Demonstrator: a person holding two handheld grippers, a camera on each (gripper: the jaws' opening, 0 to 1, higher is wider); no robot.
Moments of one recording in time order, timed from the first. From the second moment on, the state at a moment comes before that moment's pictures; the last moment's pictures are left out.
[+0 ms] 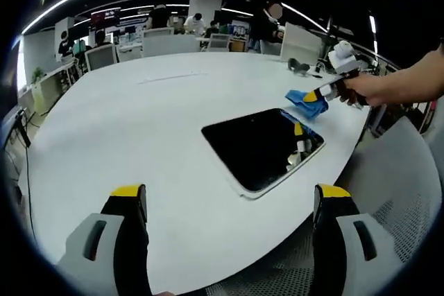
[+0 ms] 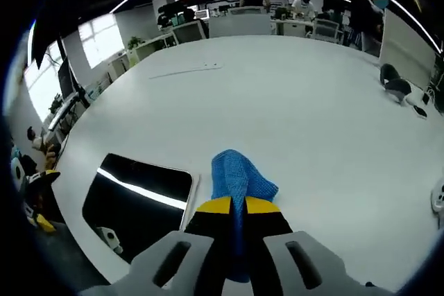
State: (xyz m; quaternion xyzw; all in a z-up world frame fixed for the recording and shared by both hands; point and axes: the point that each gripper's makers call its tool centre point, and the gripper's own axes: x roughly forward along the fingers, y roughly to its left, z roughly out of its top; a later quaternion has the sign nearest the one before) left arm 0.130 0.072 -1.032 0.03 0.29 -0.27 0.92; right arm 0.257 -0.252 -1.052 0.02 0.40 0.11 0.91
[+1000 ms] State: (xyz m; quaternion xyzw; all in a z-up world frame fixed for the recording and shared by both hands) left arm 0.127 0.061 -1.034 0.03 0.29 -0.29 0.91; right arm 0.263 -0.167 -1.083 0.08 0.47 0.09 0.88
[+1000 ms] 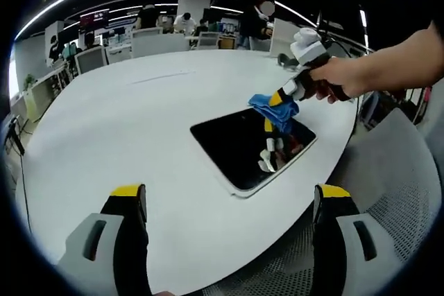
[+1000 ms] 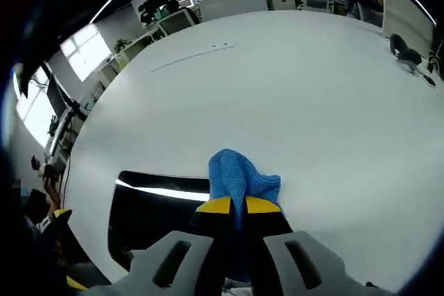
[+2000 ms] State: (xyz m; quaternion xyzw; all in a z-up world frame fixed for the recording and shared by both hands) left arm 0.125 0.057 -1.033 0.01 0.29 -0.30 0.91; right arm 0.265 -0.025 -1.085 0.07 0.50 0.15 0.85
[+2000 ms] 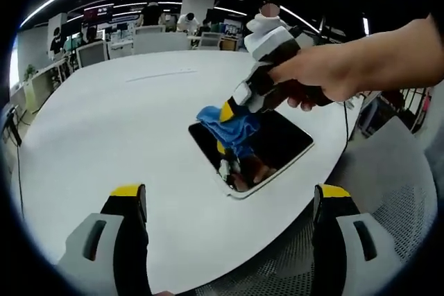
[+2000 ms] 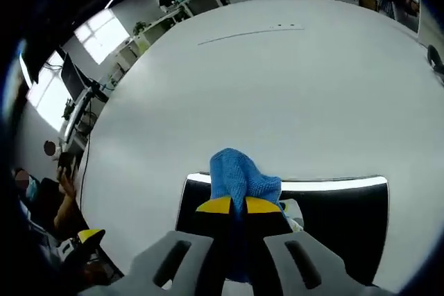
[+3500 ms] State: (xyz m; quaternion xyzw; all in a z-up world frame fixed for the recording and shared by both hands) left arm 0.130 0.060 -1.029 -0.02 0.28 -0.29 0.92; right arm 0.222 0.008 -1.083 0.04 0.52 0.22 0.83
